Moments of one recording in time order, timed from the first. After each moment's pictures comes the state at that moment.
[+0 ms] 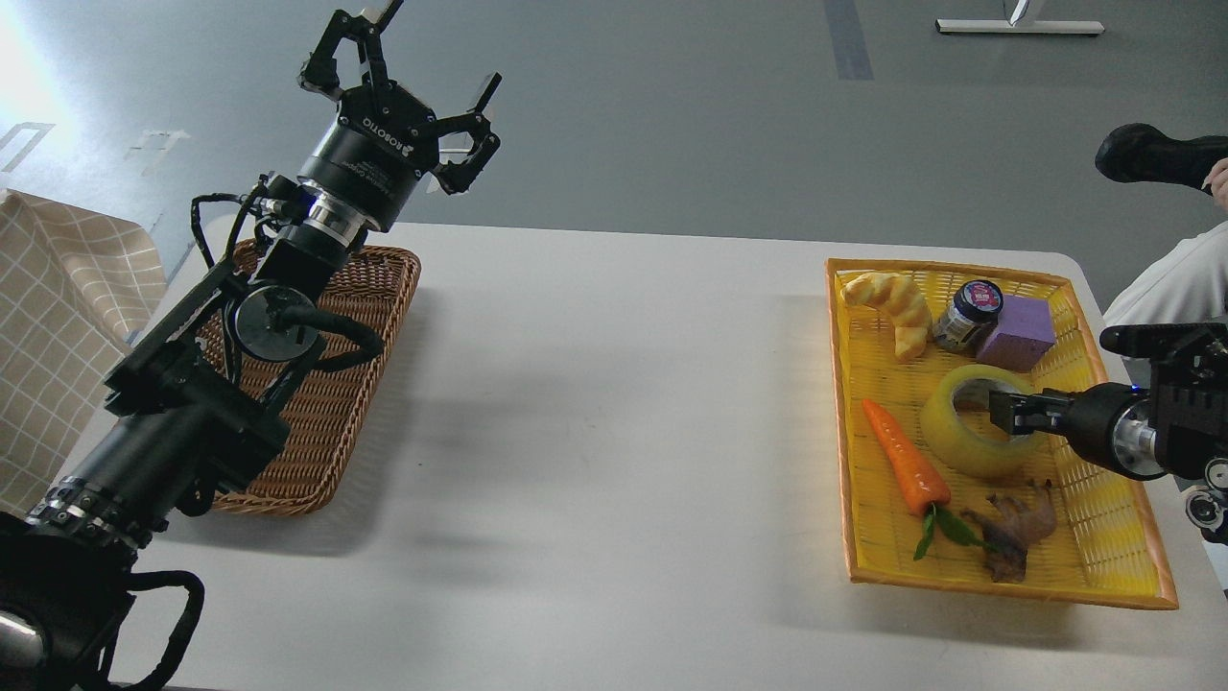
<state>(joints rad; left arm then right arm) -0.64 0.26 -1.10 -1.01 0.15 -0.49 -0.23 0.67 -0.80 0.38 1.19 -1.62 0.27 -0.12</state>
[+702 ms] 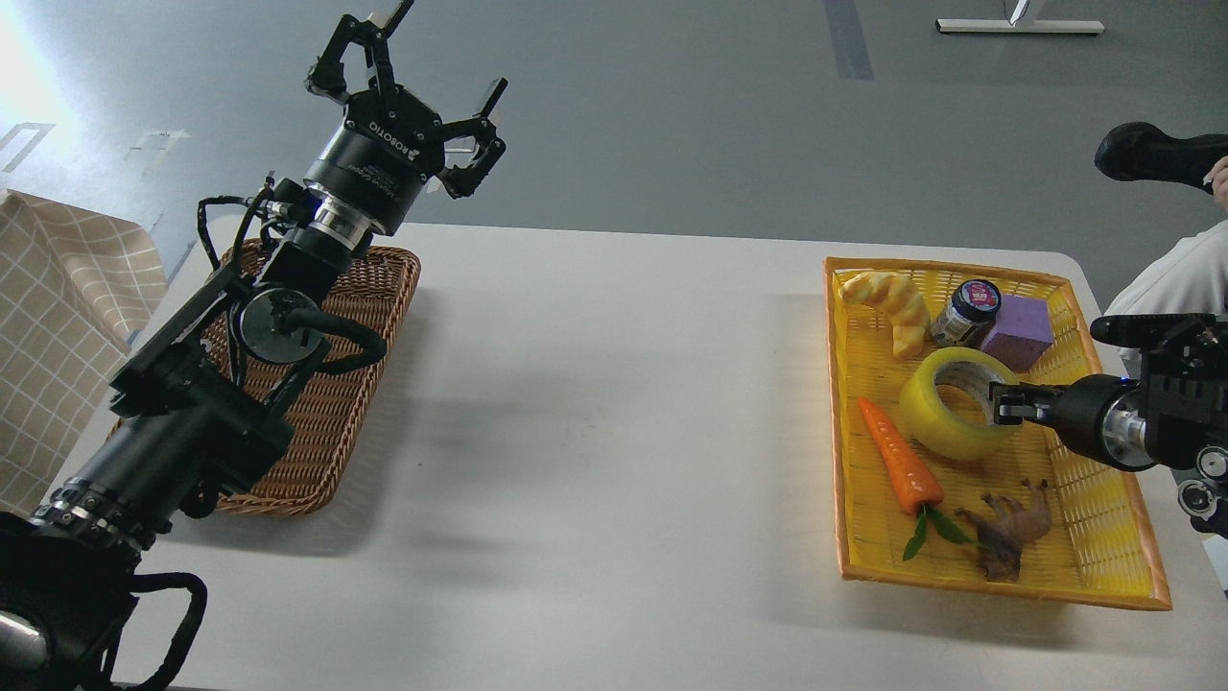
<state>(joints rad) -0.64 0.26 -1.09 -1.01 0.15 -0.49 -0.23 0.72 -0.85 0.40 1.30 -1.61 0.31 -0.13</state>
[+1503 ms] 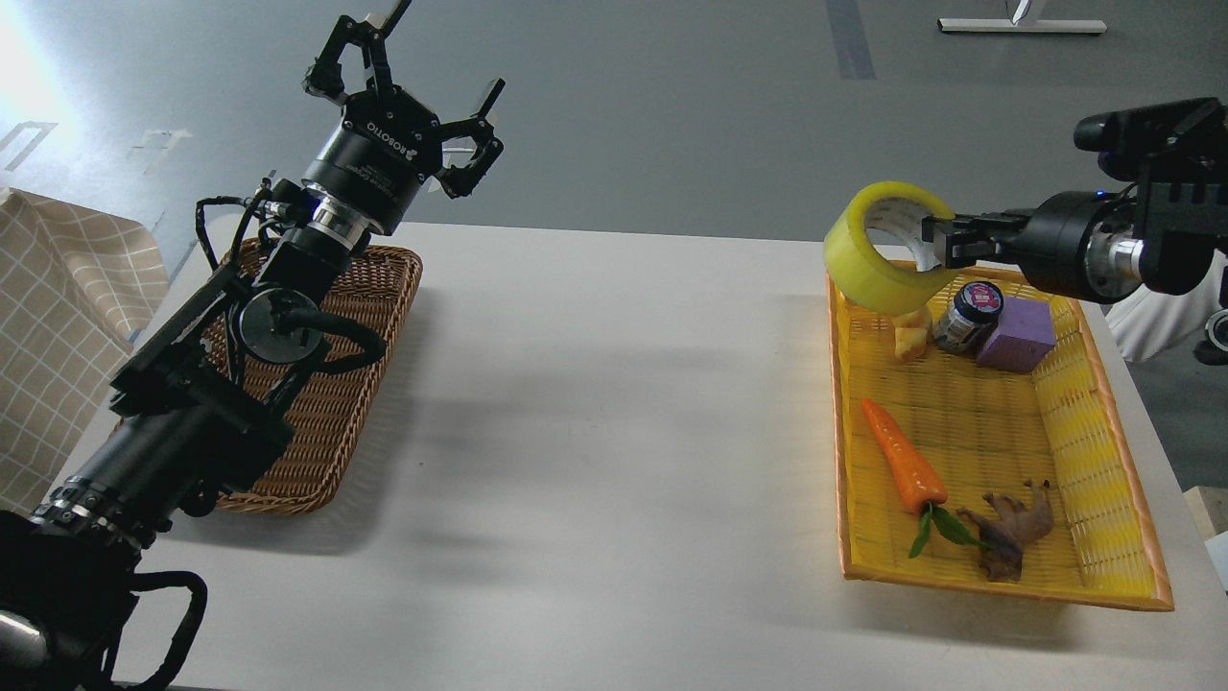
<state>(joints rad) -0.64 0.26 -1.09 -1.00 0.15 -0.49 -0.23 1.03 -0.74 0.47 1.35 -1.57 0.49 -0.11</state>
